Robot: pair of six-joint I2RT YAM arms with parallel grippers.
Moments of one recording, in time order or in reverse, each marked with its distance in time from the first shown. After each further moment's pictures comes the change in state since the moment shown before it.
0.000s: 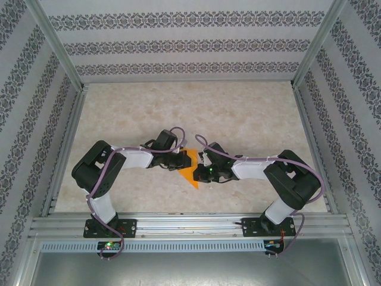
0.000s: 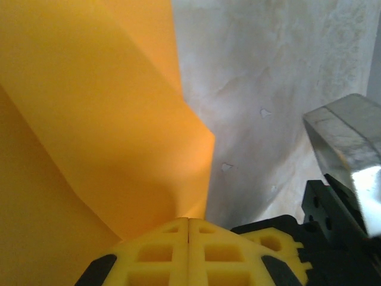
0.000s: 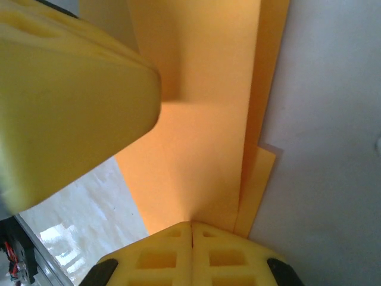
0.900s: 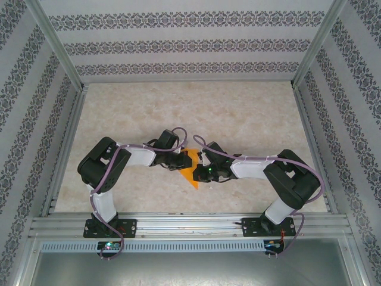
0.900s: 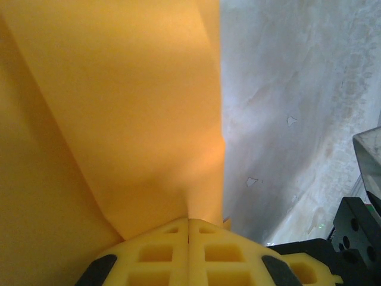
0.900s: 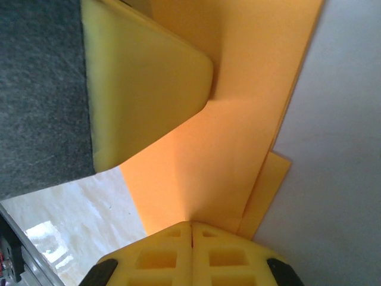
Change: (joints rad) left arm 0.014 0.070 0.041 -0.015 0.002 0.031; right arm 0.005 0.013 0.023 -0.046 0.019 -0.041
